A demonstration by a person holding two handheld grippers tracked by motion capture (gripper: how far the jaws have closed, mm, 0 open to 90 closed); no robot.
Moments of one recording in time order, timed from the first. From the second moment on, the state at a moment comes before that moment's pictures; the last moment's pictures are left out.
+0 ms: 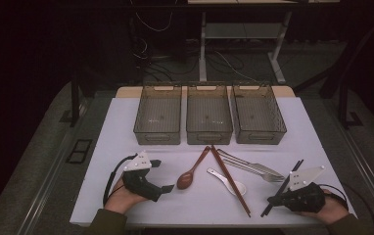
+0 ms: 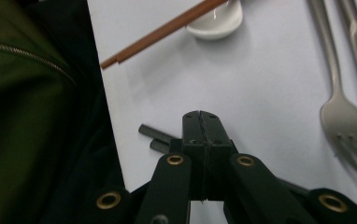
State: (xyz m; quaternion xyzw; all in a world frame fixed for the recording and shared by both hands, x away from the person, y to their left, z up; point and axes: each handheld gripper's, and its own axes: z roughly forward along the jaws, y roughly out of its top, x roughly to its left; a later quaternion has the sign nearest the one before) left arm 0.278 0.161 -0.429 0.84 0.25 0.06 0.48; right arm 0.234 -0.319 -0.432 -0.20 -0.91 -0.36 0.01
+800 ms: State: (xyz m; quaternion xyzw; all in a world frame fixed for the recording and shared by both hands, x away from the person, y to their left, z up) left arm 0.278 0.160 -0.429 0.84 0.25 0.06 0.47; right arm 0.228 -0.309 -0.442 -0.18 -0.92 -0.35 0.03
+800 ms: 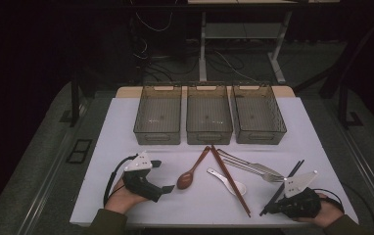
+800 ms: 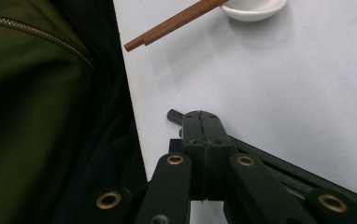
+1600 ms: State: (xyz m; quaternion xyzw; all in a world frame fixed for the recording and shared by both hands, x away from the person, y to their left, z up) left arm 0.278 0.160 -0.430 0.84 0.25 0.06 0.47; right arm 0.241 -0.294 -0.444 -0.19 -0.91 -0.36 0.01
